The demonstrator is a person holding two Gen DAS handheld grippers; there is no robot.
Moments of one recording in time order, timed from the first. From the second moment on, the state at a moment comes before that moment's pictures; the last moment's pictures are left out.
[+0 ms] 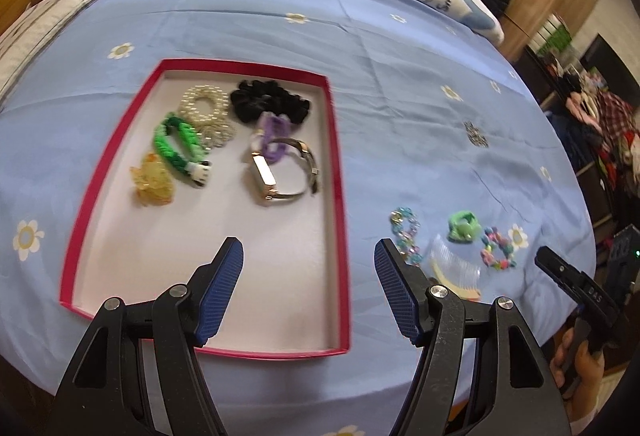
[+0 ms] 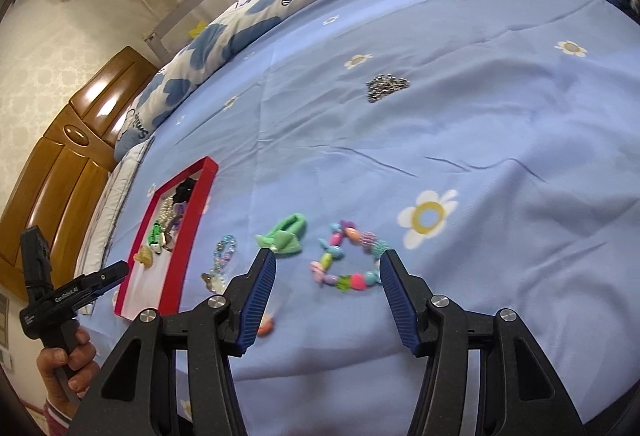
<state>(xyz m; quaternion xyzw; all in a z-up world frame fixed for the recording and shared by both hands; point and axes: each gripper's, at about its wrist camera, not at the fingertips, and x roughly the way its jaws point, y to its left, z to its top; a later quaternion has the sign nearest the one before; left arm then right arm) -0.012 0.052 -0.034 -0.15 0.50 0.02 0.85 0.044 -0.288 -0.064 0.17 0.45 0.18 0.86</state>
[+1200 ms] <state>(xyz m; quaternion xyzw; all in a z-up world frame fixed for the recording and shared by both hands) 0.067 -0.056 -0.105 0.00 0.58 -0.05 0.81 0.063 -0.255 -0.103 0.01 0.48 0.19 0.86</state>
